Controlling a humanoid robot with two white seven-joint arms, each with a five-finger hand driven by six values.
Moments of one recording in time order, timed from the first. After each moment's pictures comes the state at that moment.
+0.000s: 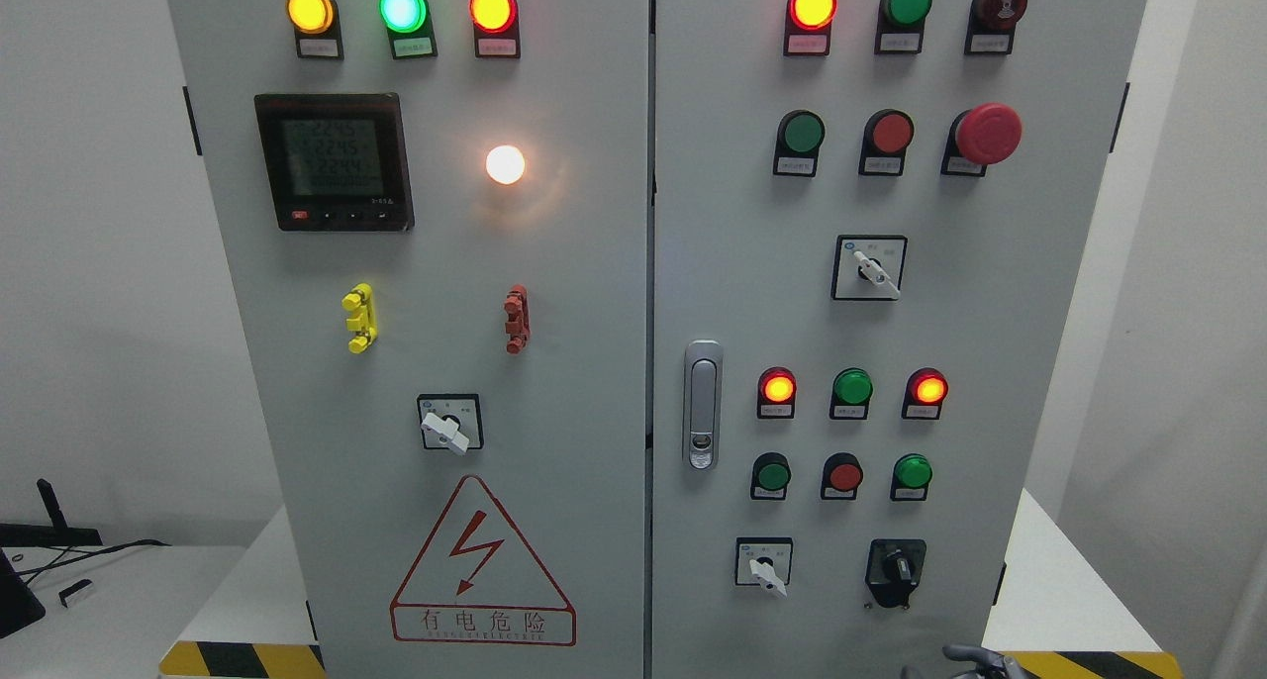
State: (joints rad) left arm -0.04 -0.09 0.08 0.06 0.00 -0.16 0.06; right arm -0.04 0.09 -0.01 -1.72 0.26 0.04 -0.35
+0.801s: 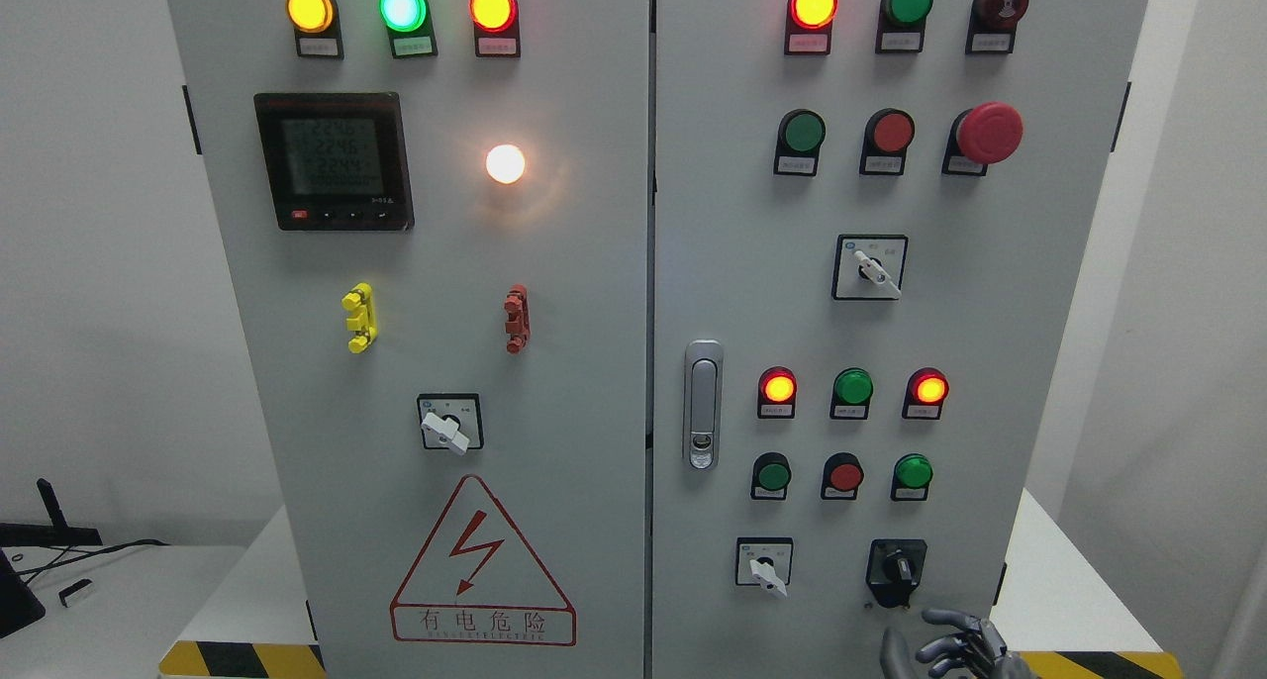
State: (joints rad) left arm -0.04 -0.09 0.08 0.06 0.00 -0.16 0.06; right arm -0.11 0.11 0.00 -1.67 0.26 0.06 -0.35
